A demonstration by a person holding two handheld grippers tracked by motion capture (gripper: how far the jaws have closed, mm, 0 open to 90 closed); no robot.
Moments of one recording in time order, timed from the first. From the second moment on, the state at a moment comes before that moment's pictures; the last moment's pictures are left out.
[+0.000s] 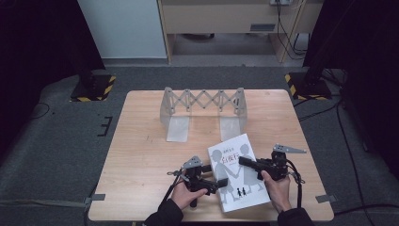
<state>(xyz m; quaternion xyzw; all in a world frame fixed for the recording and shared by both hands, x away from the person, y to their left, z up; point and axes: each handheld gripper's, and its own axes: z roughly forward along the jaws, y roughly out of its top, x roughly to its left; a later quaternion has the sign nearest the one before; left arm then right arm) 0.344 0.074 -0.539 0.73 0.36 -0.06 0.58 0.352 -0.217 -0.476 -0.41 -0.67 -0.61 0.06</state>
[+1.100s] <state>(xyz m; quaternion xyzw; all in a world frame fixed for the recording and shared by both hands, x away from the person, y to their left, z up) 0.349 0.070 -0.548 0.73 0.41 -0.10 0.54 0.355 -0.203 -0.488 -0.41 -0.78 -0.47 -0.12</state>
